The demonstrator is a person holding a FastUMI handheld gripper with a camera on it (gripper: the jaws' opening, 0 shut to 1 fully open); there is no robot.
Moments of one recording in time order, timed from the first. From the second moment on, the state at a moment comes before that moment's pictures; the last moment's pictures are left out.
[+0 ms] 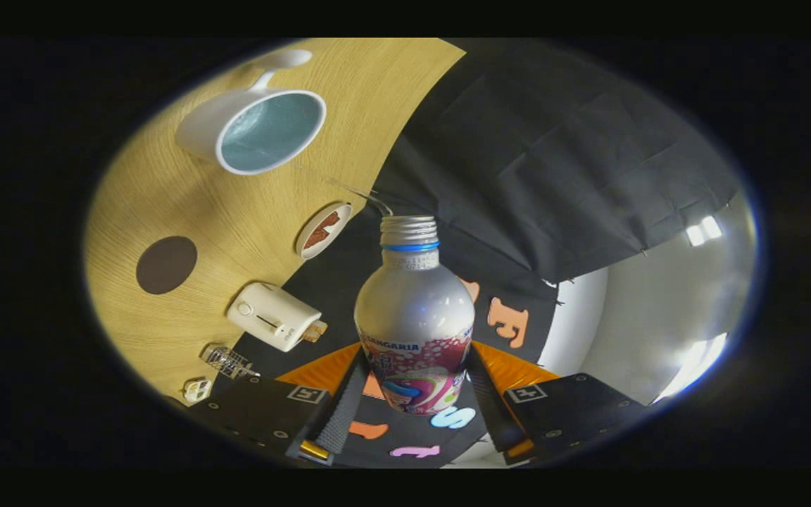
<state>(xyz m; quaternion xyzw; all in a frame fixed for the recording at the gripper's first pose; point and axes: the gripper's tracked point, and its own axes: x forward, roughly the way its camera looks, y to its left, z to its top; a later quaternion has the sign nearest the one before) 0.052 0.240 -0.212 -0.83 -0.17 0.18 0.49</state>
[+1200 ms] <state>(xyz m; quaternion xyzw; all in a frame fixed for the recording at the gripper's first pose) 0.029 0.248 -0.284 -0.80 -0.12 0.25 0.54</state>
